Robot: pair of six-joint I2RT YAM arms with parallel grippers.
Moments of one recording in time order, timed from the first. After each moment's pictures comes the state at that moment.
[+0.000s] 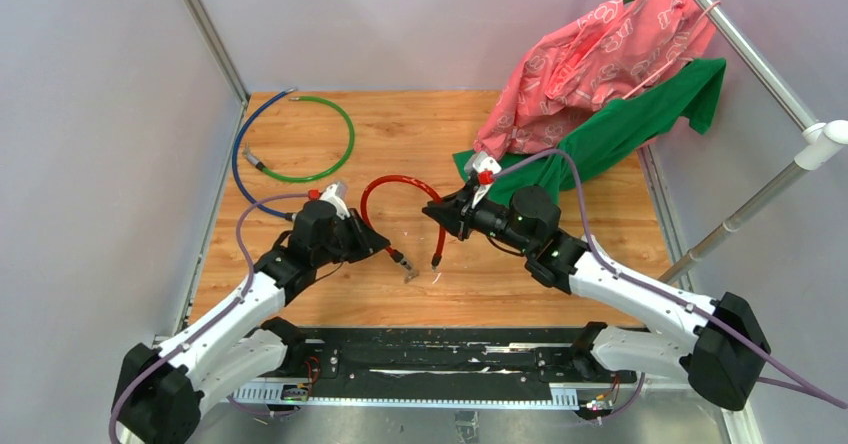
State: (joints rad) left arm -0.51 0.85 0.49 -0.19 0.16 -0.80; right arm 0.85 1.07 0.71 0.37 -0.22 0.15
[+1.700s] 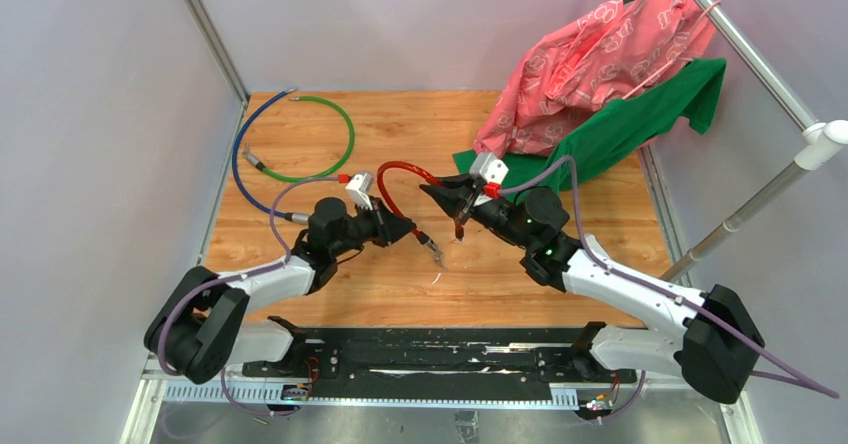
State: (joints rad) left arm -0.50 1.28 0.36 0.67 0.39 -0.65; right arm 0.85 1.16 0.70 0.71 -0.25 -0.08
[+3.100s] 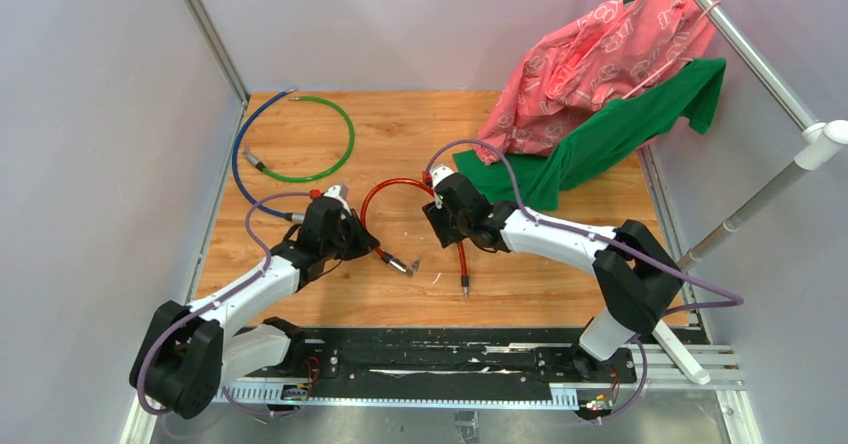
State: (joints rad) left arm -0.42 1.09 0.45 -0.06 0.10 -0.69; right arm 0.85 1.60 1.01 -0.23 0.16 0.15
